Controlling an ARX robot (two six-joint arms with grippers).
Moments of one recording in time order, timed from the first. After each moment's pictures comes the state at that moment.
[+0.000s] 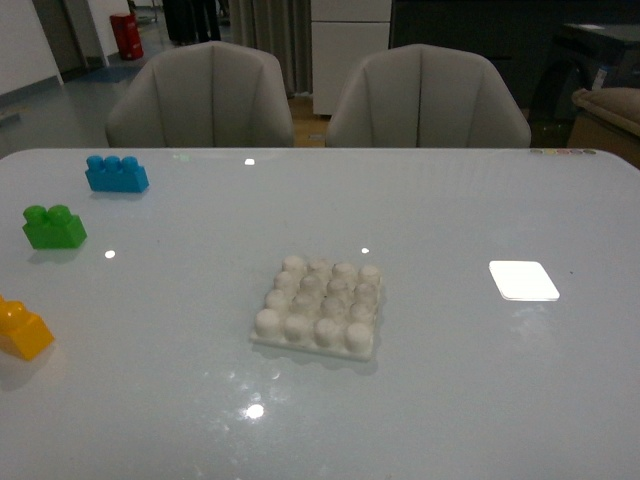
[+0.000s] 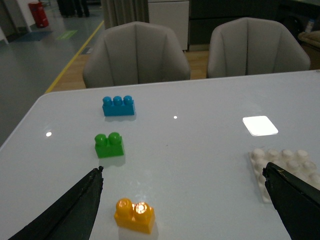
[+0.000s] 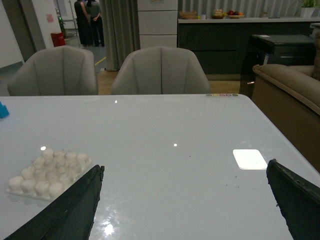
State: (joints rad) left arm 0.30 0.92 0.36 0.42 0.40 0.08; right arm 0.00 0.00 0.01 0.00 0.00 0.01
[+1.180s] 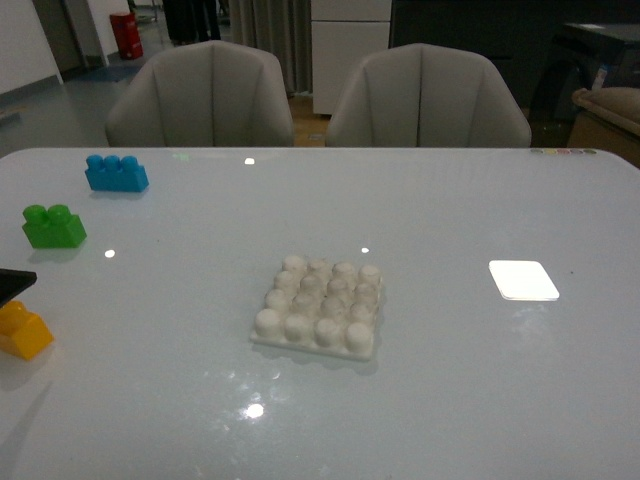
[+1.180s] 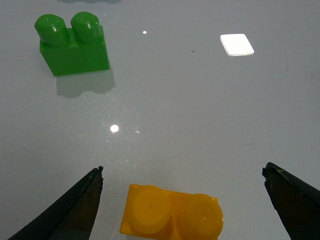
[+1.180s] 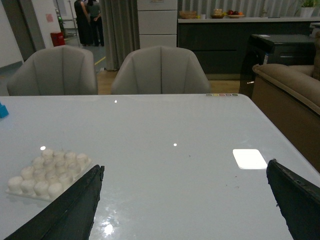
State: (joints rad) left arm 0.36 2.02 0.84 0.58 0.53 0.24; right arm 0.00 0.00 0.01 0.00 0.00 0.01
